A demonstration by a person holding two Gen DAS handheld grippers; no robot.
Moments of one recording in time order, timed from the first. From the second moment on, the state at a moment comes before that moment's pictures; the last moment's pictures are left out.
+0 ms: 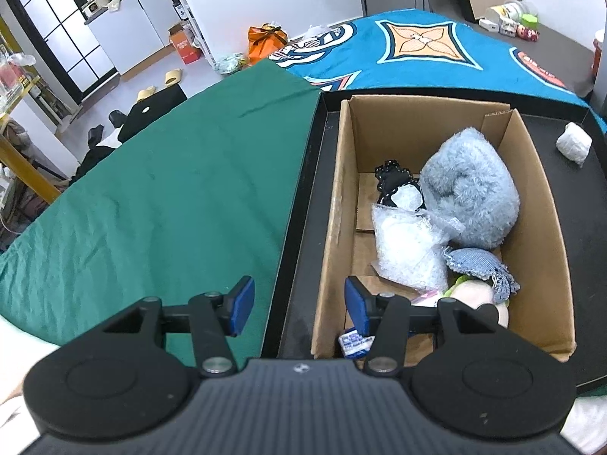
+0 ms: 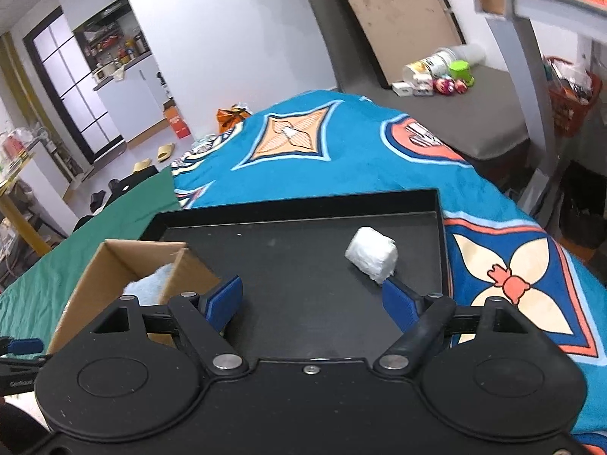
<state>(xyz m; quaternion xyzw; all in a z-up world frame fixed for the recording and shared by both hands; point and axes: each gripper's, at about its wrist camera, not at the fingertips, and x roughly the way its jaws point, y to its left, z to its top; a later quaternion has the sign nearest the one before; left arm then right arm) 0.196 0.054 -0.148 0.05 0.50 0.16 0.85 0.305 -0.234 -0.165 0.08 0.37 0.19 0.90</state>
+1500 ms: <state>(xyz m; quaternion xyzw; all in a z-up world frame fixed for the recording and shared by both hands) 0.206 0.048 -0.149 0.06 0.51 0.17 0.84 0.329 -0.249 -0.197 0.04 0.40 0.17 0.90</state>
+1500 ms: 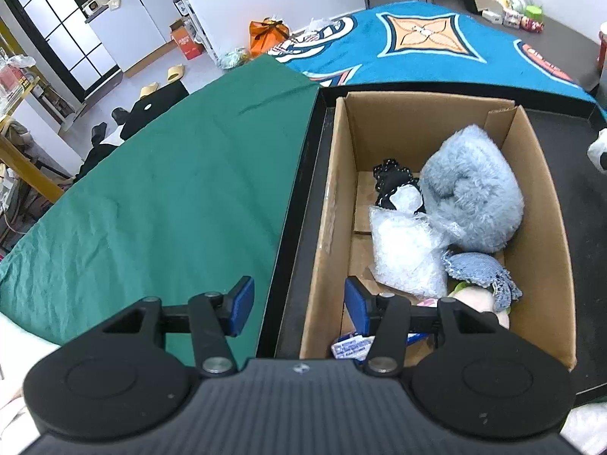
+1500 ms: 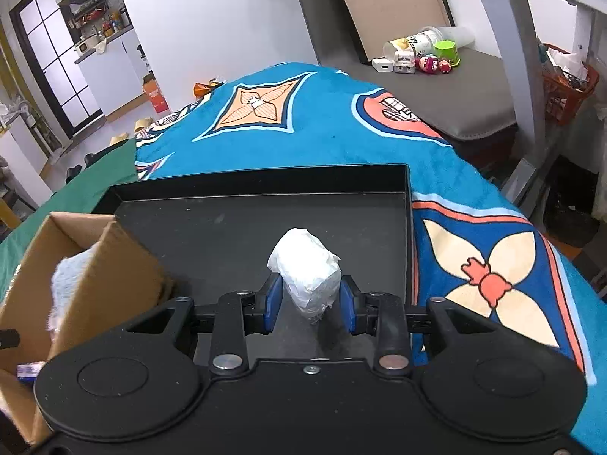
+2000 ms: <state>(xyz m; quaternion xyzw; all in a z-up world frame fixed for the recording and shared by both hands) 0.191 0.063 -0.137 0.00 0.48 0.14 0.86 0.287 -0.231 -0.154 0.03 0.38 0.18 0.91</state>
